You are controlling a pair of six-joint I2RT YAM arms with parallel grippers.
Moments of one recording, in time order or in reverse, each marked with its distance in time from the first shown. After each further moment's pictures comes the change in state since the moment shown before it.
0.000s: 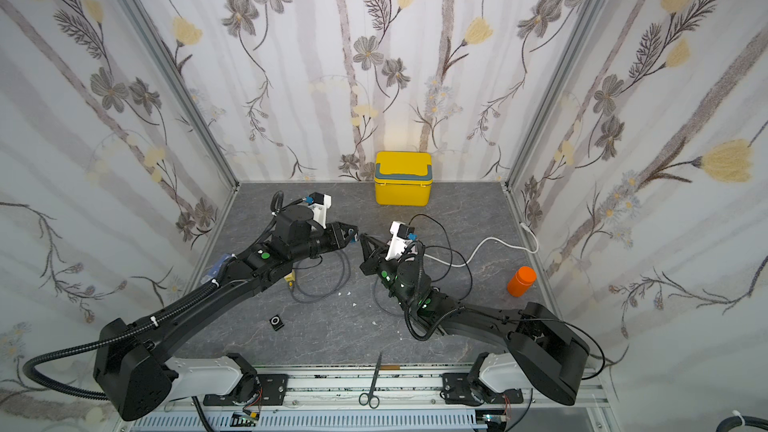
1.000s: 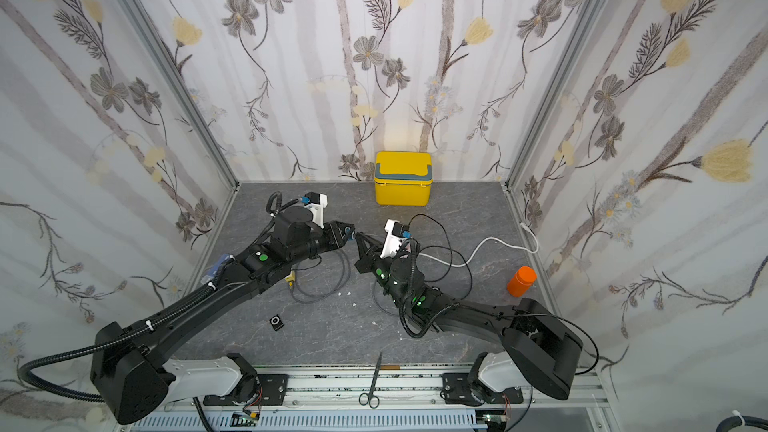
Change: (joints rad) left arm -0.014 -0.023 0.001 -0.025 -0.087 -0.006; right arm 0.011 0.048 0.047 -0.039 0.012 0.000
